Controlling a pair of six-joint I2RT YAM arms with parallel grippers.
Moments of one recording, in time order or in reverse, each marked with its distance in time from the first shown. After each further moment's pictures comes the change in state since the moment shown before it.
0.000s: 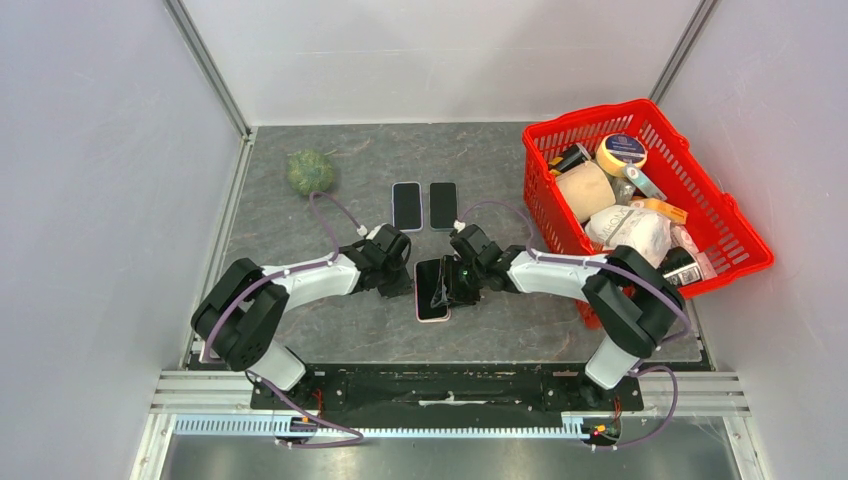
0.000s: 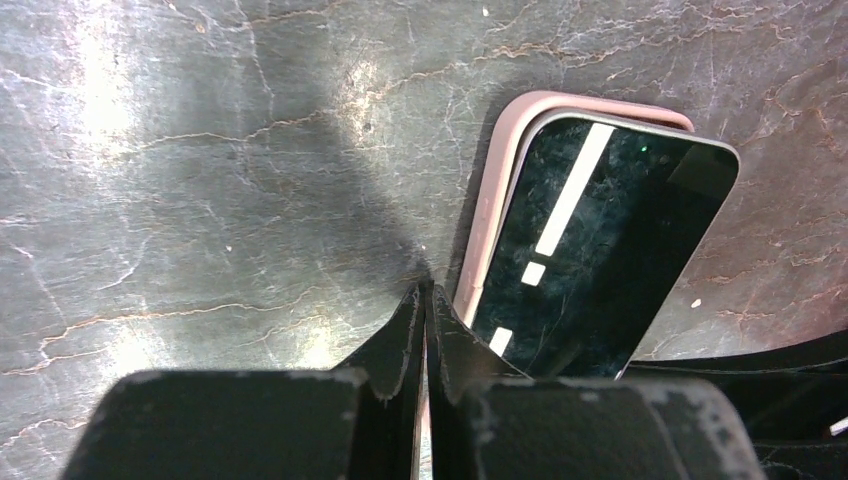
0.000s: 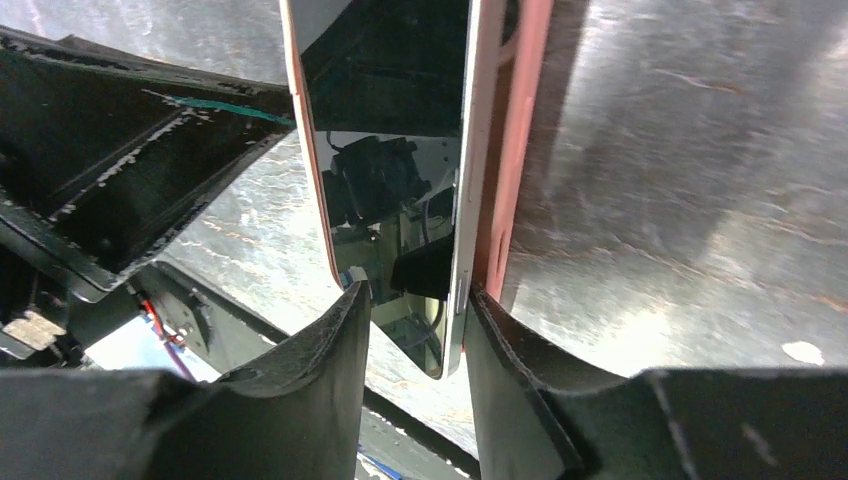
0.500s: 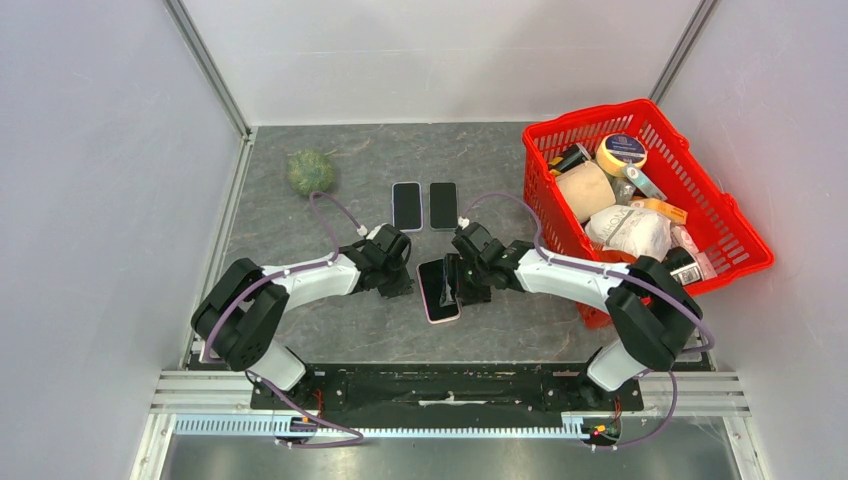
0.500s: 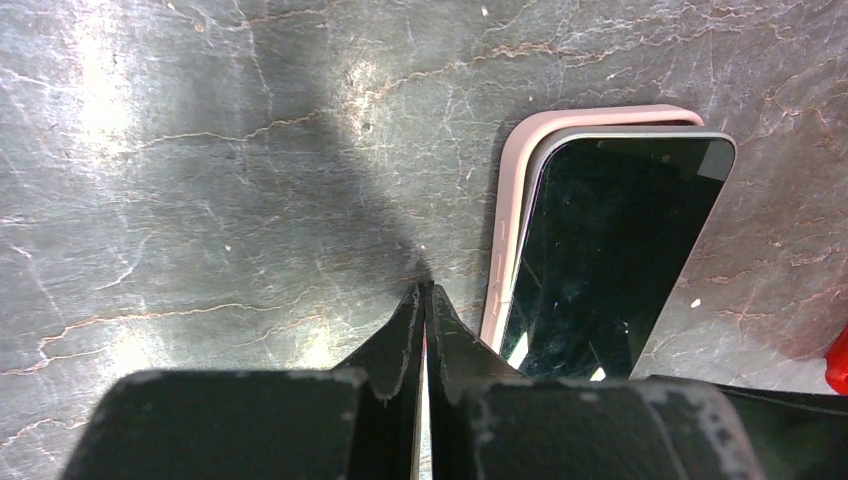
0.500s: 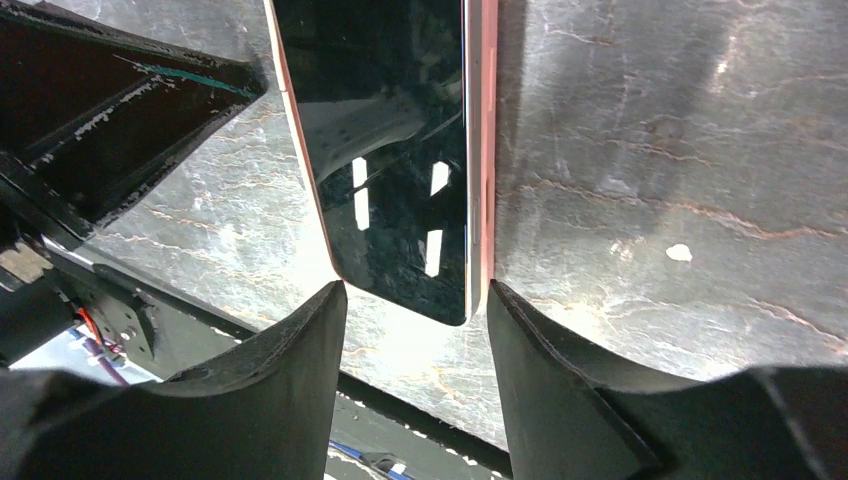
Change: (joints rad) left arm -0.001 0.000 0.000 0.000 0.000 0.000; right arm 0.021 -0.094 0.053 -0.219 0.132 -0.079
